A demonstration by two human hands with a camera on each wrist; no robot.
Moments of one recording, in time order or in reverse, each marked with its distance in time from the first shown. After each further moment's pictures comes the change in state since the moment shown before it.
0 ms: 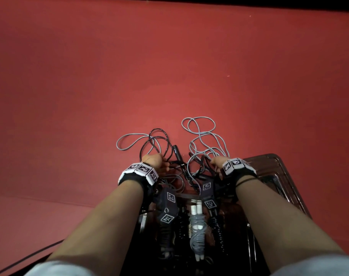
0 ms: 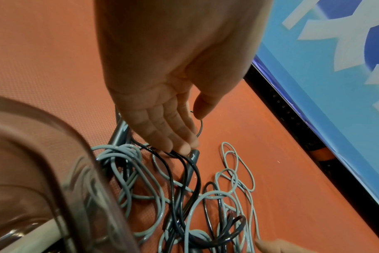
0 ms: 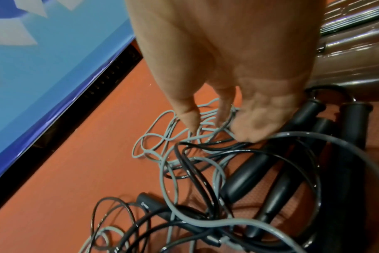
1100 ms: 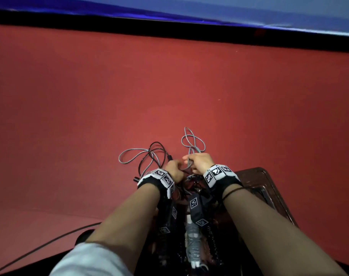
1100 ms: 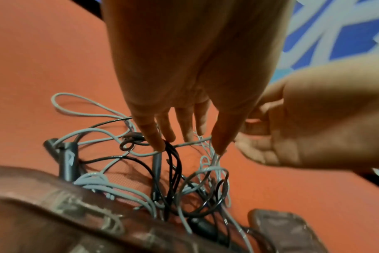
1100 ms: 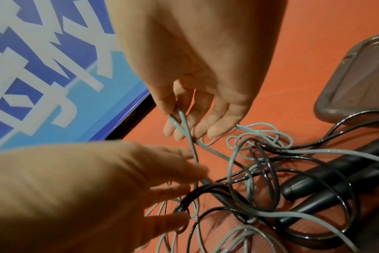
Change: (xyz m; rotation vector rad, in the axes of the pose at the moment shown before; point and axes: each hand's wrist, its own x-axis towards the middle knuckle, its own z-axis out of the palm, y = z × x) left_hand -0.018 -0.005 0.034 0.800 -0.205 0.499; right_hand -0.118 -0.049 0.038 0.145 0.038 -0.374
